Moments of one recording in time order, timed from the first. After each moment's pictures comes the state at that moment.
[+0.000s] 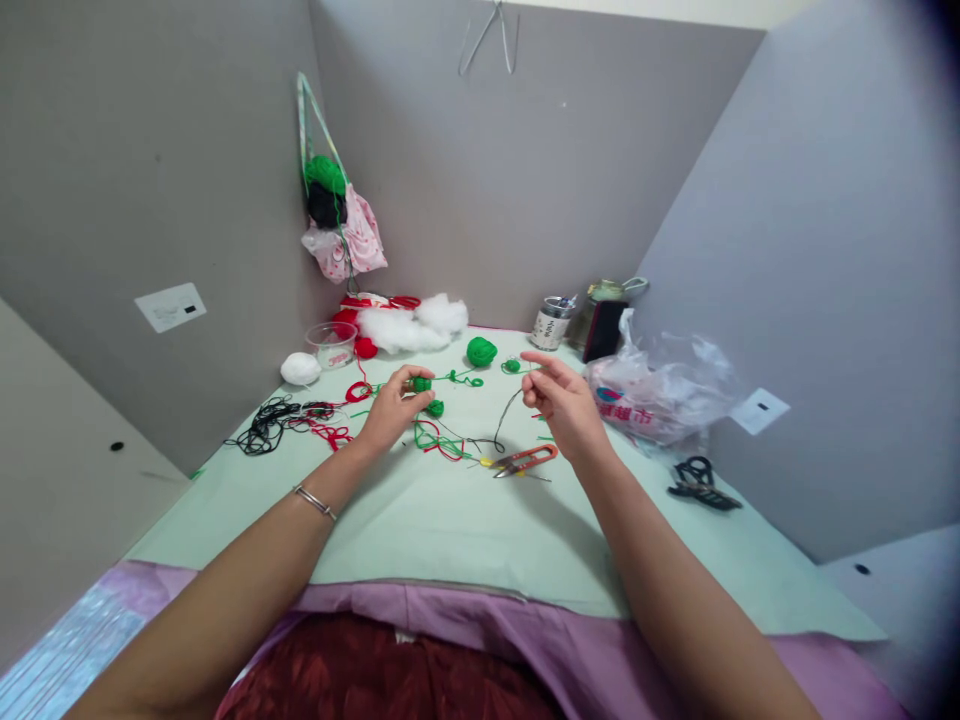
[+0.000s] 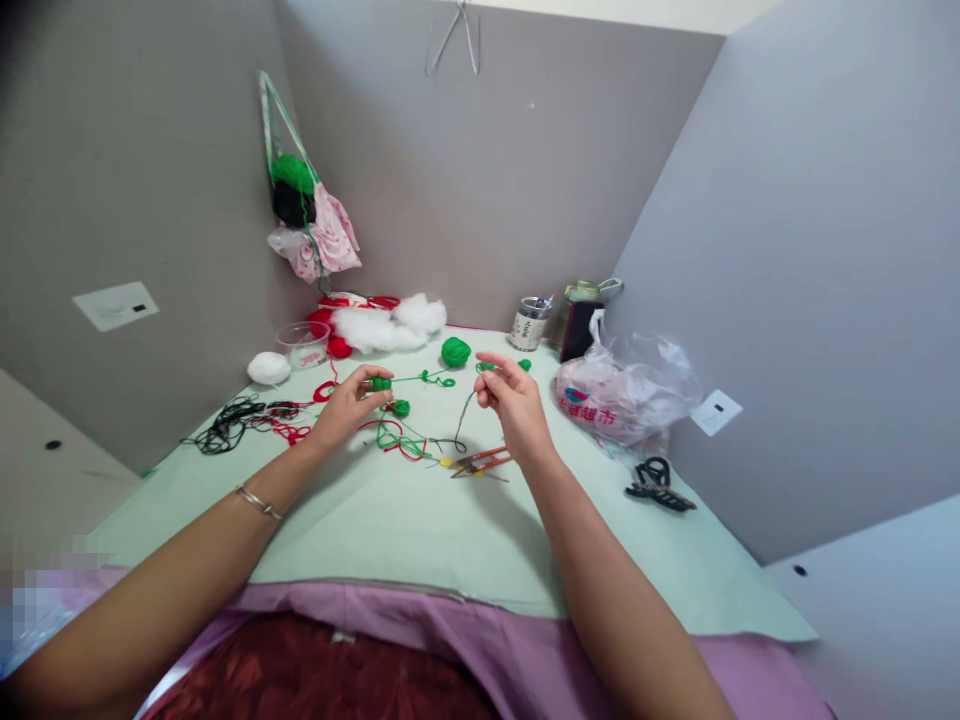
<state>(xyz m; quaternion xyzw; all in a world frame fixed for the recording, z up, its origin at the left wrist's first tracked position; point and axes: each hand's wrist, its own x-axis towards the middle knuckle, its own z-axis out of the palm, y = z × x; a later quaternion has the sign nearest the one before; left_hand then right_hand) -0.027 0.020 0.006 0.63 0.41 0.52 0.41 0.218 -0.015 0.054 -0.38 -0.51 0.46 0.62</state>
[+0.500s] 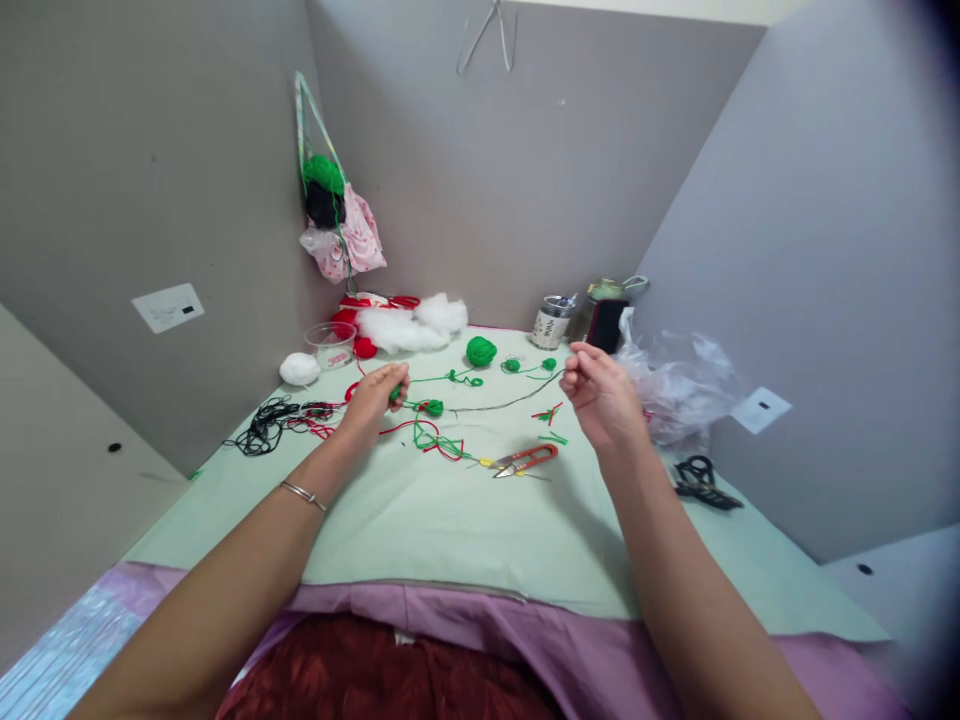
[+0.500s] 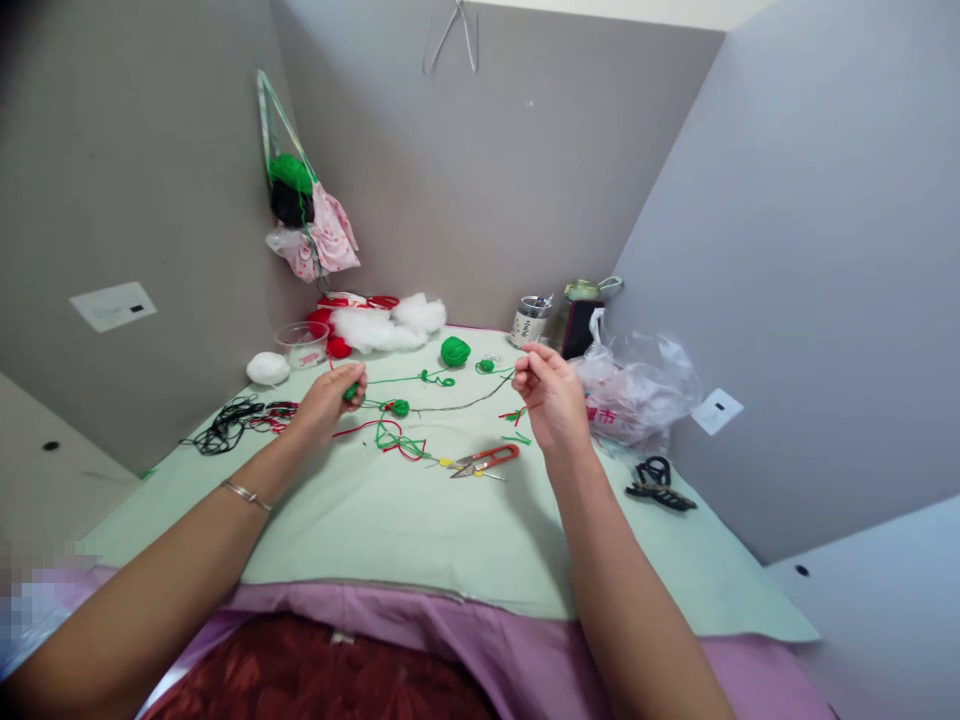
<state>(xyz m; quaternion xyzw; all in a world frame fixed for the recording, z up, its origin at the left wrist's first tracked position) -0.043 0.029 0.015 0.54 0.40 0.55 0.50 0.255 -0.012 0.069 -0.31 -0.40 0.49 0.71</state>
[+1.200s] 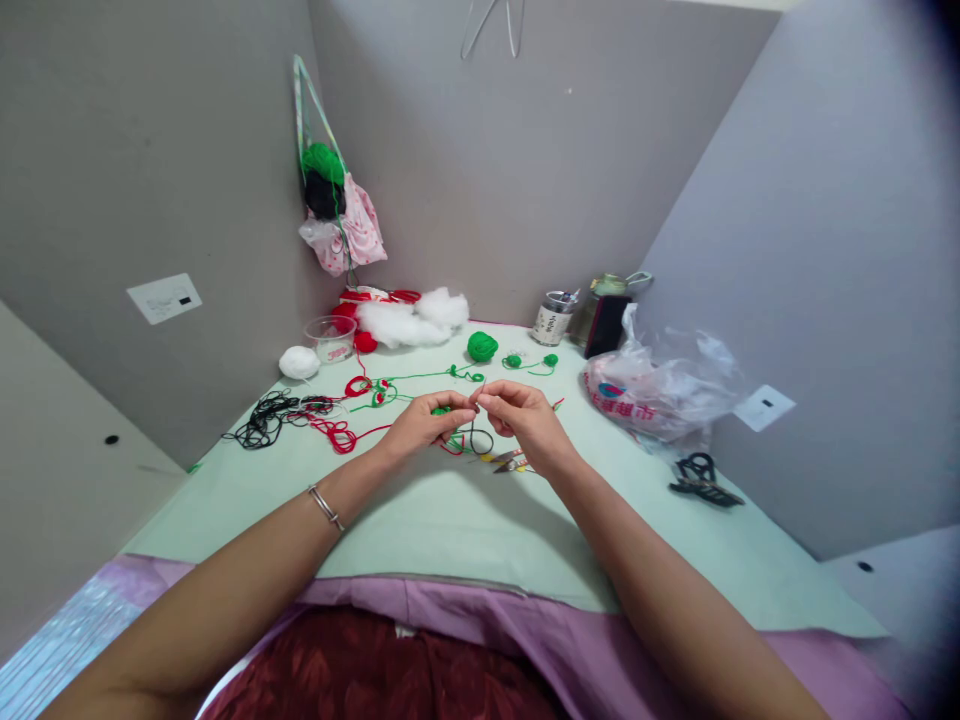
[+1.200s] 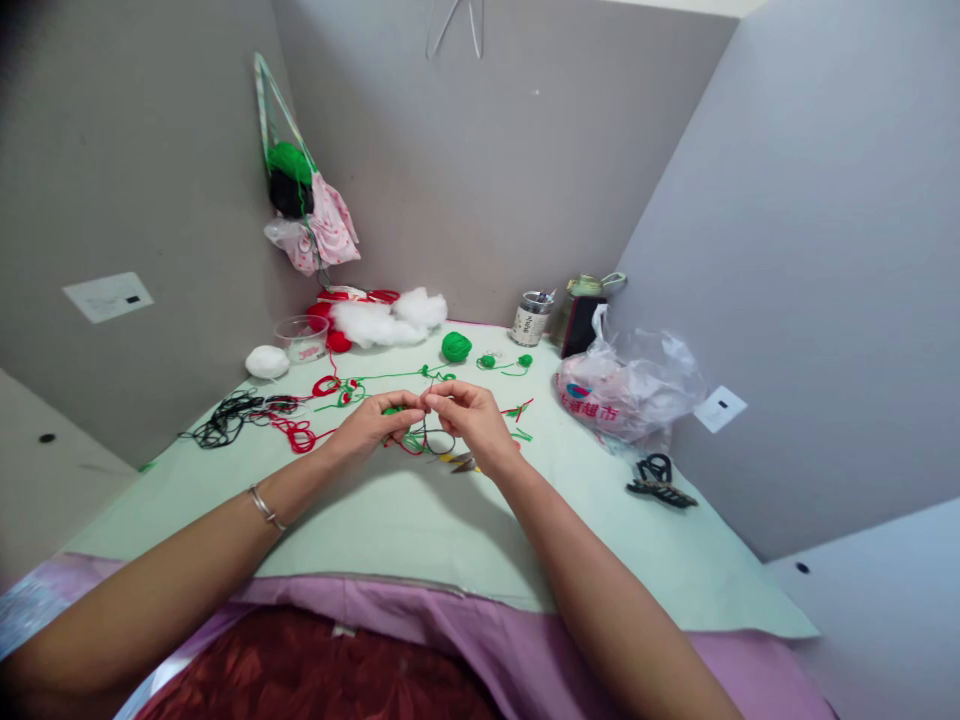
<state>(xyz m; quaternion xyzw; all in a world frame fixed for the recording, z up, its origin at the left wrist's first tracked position) 0.002 -0.011 0.016 0.63 0.36 0.38 0.56 0.179 -0.033 0.046 -0.41 -0.58 0.51 0.49</state>
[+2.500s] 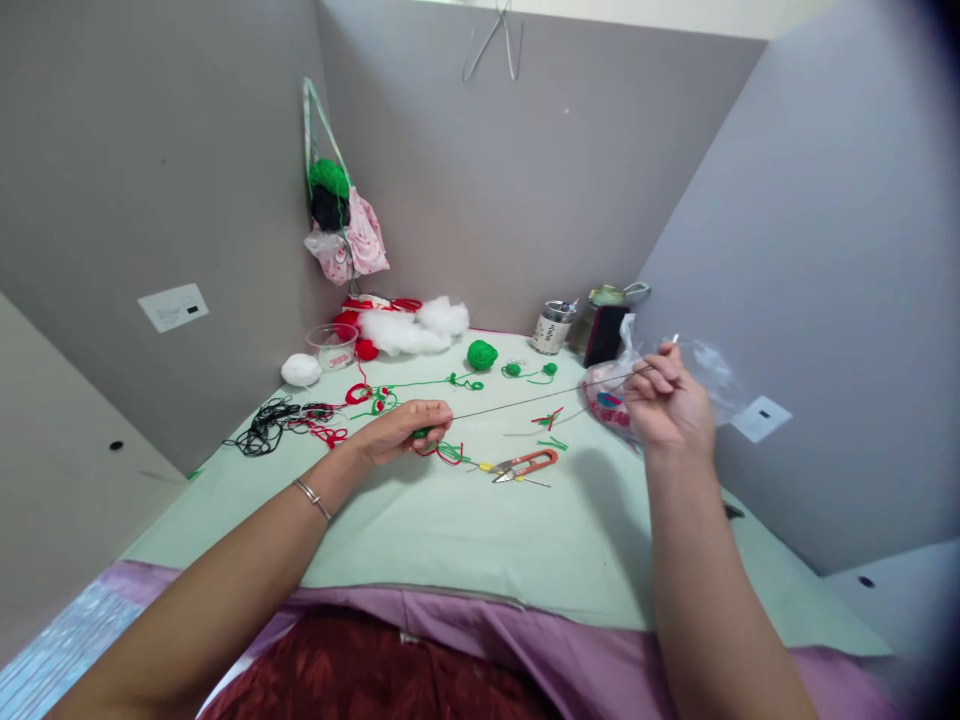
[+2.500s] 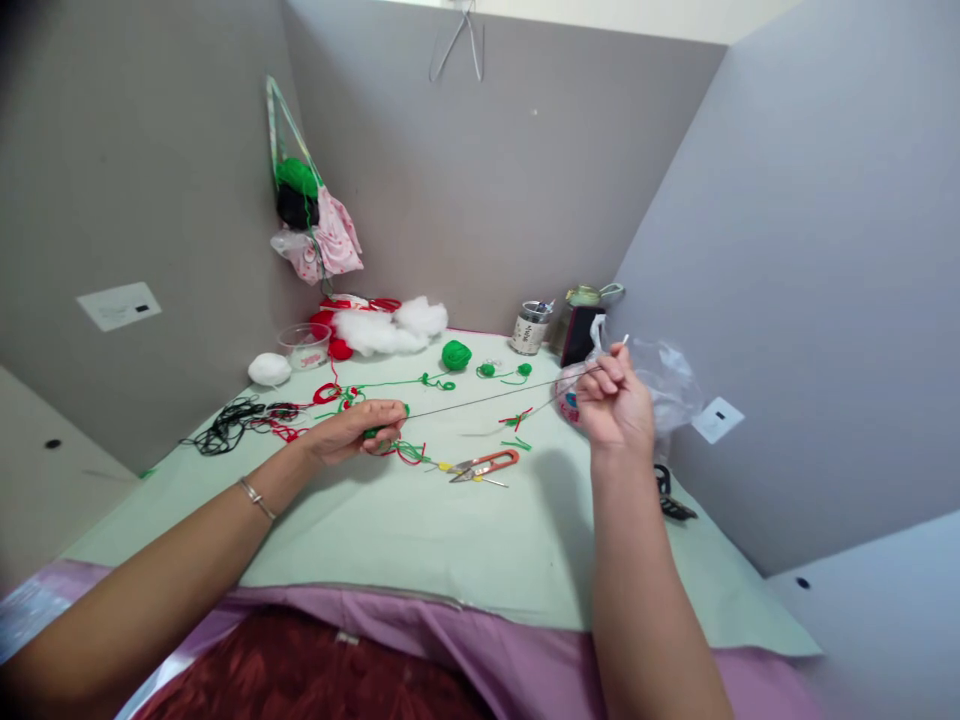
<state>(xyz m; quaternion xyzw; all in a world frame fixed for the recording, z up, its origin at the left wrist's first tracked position) -0.027 0.005 0.022 0.58 0.27 0.28 0.72 0.323 -0.013 0.085 -0.22 -0.39 0.46 0.77</state>
